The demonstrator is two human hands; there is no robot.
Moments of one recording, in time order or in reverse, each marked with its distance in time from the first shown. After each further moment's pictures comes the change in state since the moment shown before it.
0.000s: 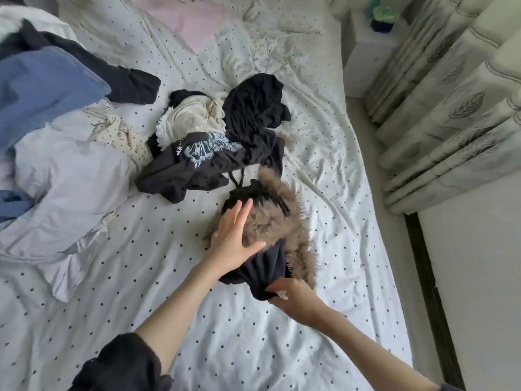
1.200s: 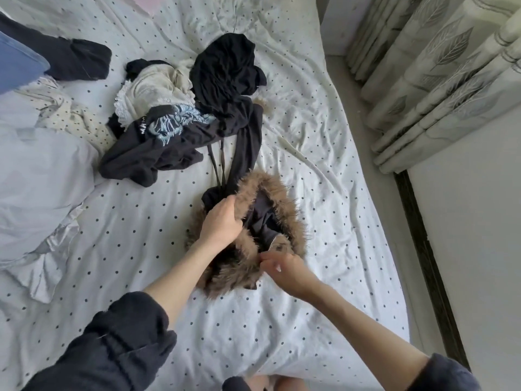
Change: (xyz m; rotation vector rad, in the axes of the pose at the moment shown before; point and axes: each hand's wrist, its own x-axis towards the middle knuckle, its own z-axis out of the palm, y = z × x) left_hand 0.024 0.002 0.039 0.220 0.036 -0.115; right_hand 0.004 0.024 0.018 0.064 0.118 0.060
